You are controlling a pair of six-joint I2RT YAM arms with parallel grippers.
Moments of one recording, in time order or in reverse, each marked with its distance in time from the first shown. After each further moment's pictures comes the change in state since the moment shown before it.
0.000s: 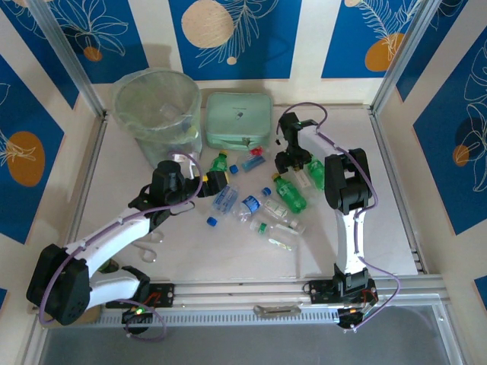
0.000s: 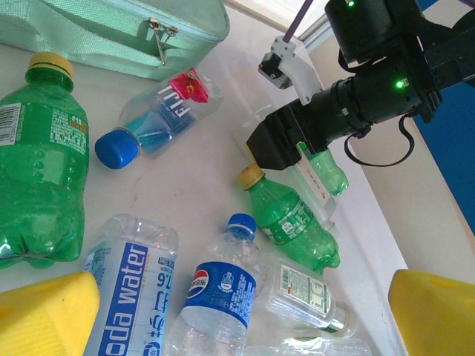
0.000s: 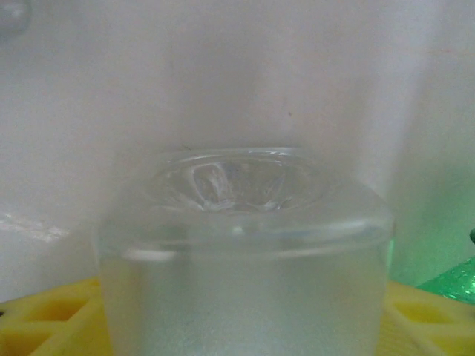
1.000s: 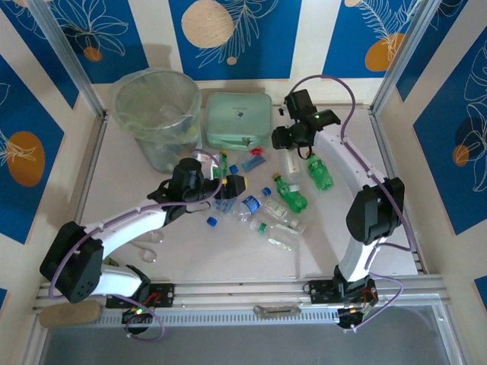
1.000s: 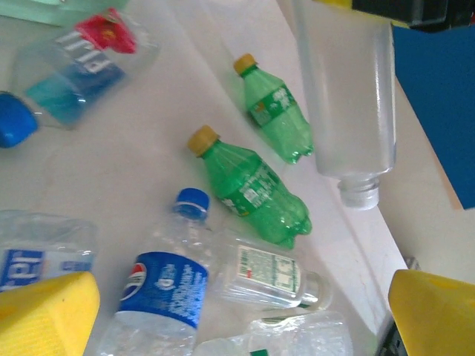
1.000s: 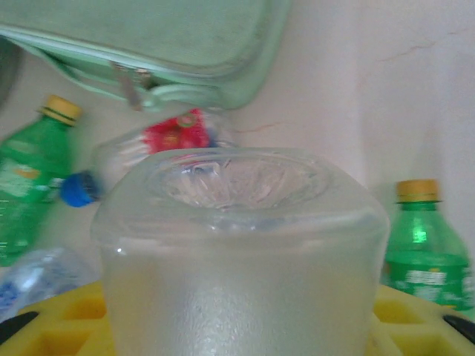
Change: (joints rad) left arm -0.135 0.176 0.100 0.052 0.047 0.004; right arm 0.088 -0.412 -0.043 0.054 -0.099 0.298
